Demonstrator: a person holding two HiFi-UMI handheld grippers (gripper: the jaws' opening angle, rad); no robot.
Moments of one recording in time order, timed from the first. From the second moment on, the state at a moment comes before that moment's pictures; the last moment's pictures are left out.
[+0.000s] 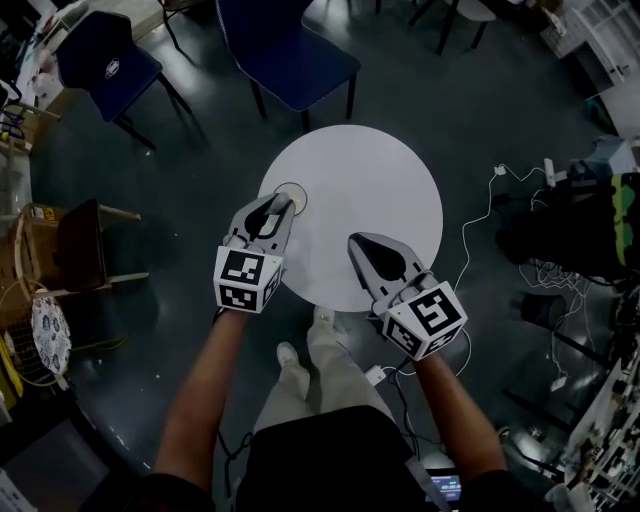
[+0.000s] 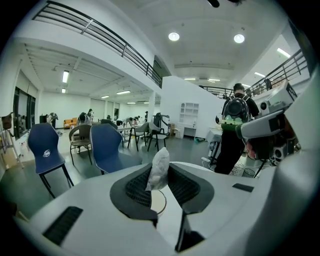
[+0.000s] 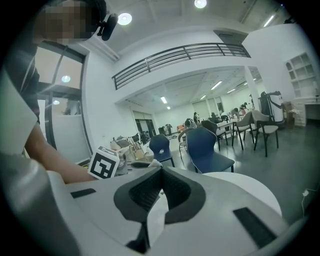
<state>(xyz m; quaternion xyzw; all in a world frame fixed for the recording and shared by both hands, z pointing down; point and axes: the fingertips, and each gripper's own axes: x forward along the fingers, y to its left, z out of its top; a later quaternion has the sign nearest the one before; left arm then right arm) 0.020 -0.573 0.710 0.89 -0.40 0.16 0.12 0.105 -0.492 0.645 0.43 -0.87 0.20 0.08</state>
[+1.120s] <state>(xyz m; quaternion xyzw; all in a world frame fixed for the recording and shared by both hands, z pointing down) 0.031 -0.618 0.810 0.88 -0.39 0.21 0.15 0.111 -0.498 0.716 0.43 -0.86 0.25 0.09</state>
